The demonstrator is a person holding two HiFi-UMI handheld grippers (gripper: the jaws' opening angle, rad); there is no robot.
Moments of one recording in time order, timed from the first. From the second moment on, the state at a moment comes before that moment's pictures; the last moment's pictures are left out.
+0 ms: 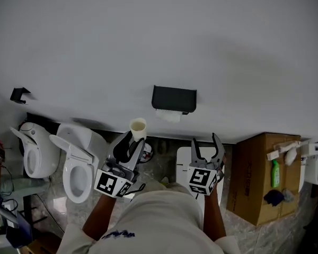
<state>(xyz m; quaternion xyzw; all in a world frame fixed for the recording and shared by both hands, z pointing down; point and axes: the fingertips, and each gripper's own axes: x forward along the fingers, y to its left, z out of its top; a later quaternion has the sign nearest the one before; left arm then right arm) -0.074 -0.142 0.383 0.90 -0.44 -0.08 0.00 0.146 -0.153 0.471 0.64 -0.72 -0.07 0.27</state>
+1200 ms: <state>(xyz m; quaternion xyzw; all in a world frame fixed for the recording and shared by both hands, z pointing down) -0.058 -0.154 0.390 0.90 -0.42 -0.05 -0.01 0.163 -0.138 0.406 0.63 -0.77 0.09 0.03</state>
